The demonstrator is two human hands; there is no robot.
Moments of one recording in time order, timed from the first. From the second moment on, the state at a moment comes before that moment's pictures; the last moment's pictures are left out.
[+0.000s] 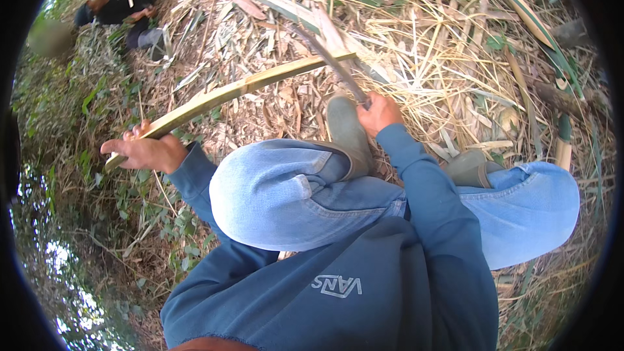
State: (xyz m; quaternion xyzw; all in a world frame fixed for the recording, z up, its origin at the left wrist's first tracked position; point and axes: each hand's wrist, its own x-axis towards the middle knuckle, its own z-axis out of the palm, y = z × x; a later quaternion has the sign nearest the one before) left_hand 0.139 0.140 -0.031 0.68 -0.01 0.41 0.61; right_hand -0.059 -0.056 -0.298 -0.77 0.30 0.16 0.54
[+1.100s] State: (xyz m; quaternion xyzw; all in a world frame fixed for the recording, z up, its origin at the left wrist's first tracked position) left_hand 0.133 0.138 -0.041 0.67 0.01 0.33 0.66; right_hand -0.025 -0.030 -0.228 -0.79 0.12 0.01 0.60
